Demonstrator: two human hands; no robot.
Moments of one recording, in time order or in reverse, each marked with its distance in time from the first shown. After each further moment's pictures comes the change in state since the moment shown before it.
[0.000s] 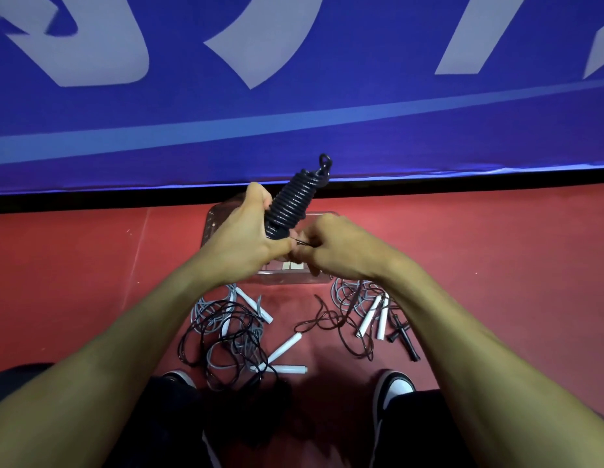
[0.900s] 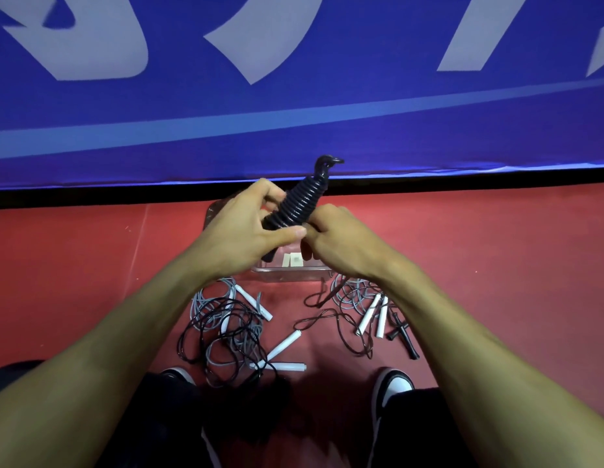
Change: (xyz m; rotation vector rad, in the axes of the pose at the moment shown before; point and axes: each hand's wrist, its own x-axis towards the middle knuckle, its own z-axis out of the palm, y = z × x) left_hand 0.003 -0.002 -0.004 -0.102 -0.023 0.052; right_hand -0.001 -0.006 0.001 0.070 0.133 -0.064
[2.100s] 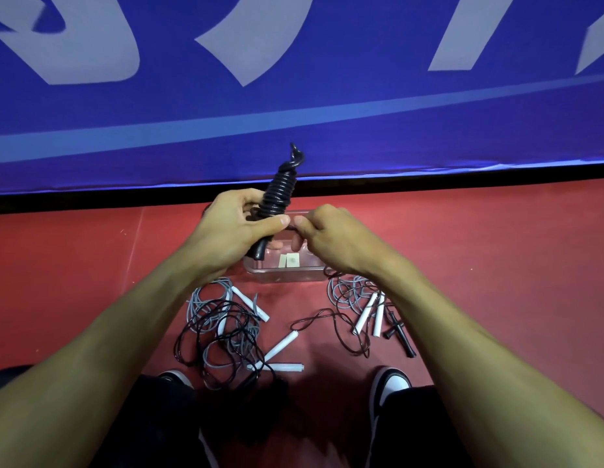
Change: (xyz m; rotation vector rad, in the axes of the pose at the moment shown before) left_hand 0.001 0.006 0.005 -0.290 0.081 -0.104; right_hand 0.002 0.007 -0.002 -0.017 0.034 0.092
